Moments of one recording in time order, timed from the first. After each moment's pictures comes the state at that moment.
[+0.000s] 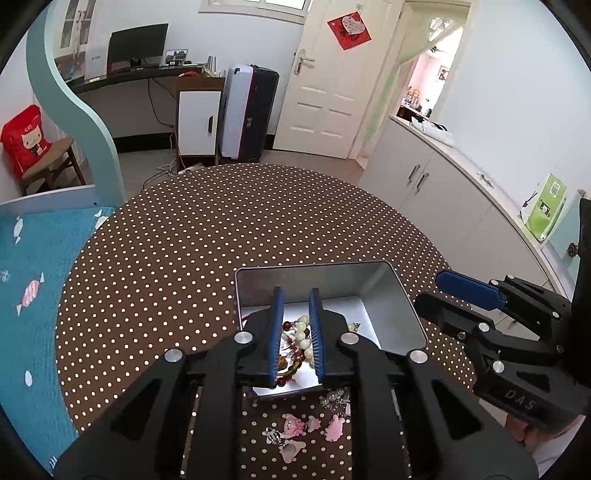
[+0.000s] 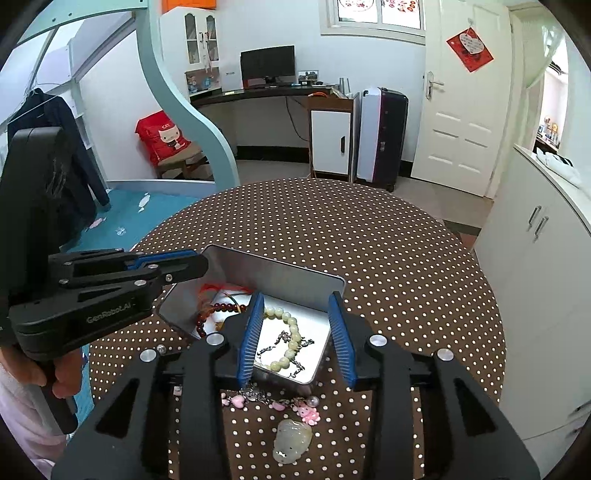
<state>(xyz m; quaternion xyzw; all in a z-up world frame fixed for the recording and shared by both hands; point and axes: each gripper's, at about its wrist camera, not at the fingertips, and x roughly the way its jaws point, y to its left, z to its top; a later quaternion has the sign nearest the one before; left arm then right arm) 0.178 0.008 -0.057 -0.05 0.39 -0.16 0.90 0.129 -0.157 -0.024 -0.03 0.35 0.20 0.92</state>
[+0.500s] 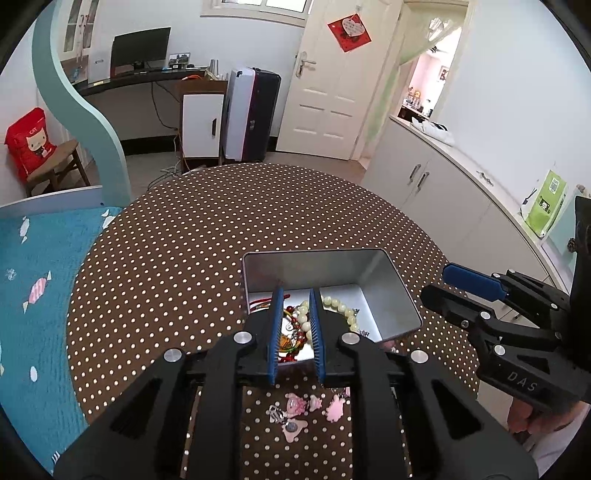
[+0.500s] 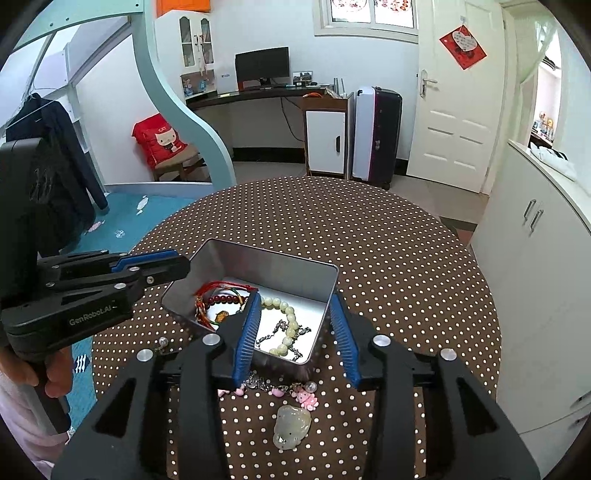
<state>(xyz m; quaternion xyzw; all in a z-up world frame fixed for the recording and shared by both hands) 0.146 0.020 -0.053 -0.05 0.38 -0.16 0.91 0.117 -0.165 -0.023 -0.02 0.35 0.19 0.92</state>
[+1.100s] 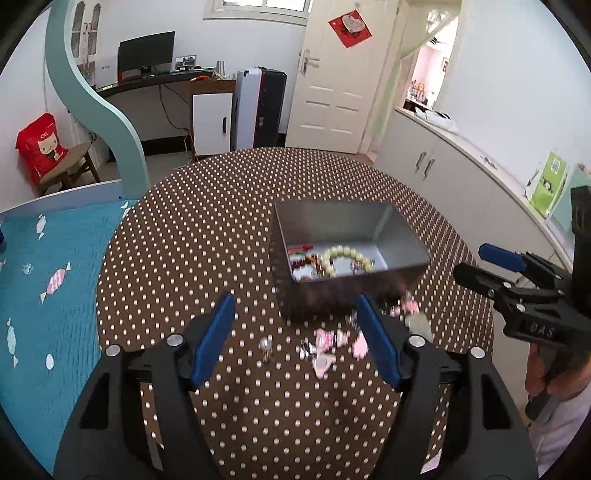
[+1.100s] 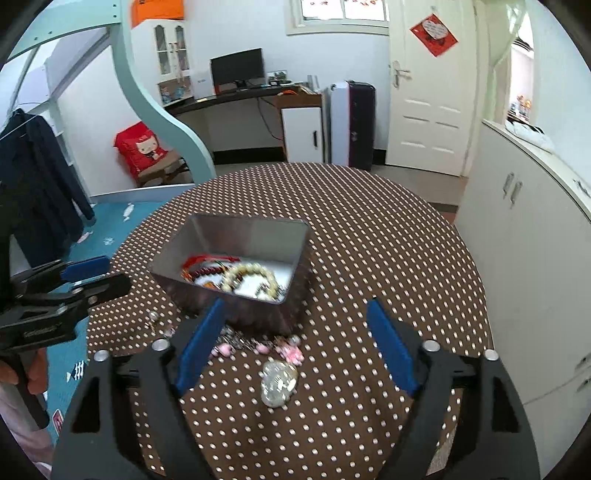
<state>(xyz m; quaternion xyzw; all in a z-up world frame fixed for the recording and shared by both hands) 0.082 0.050 -0.067 -0.02 0.39 -0.14 0.91 0.081 -0.190 -0.046 0.01 0.36 0.15 0.92</state>
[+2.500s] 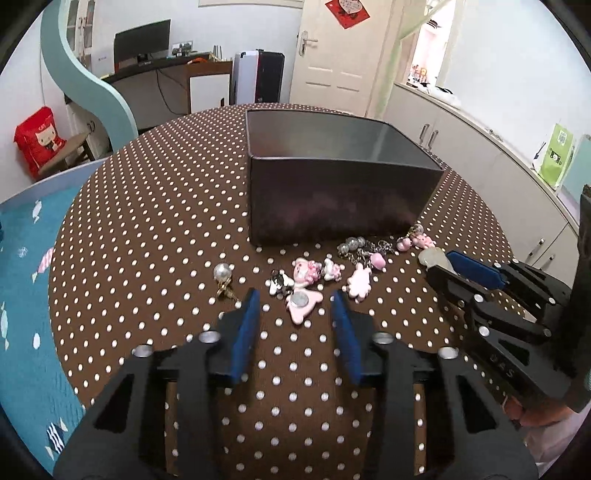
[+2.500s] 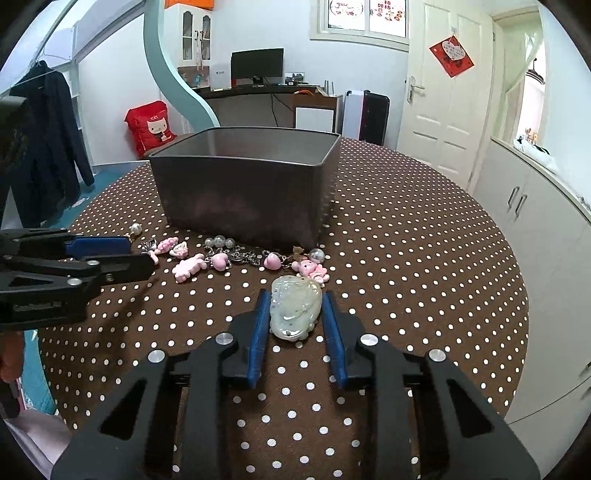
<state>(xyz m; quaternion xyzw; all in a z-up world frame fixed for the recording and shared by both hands) 0.071 0.003 -0.146 0.01 0.40 -0.13 0.91 0.038 -0.171 -0.132 -0.04 0.32 0.16 0.93</state>
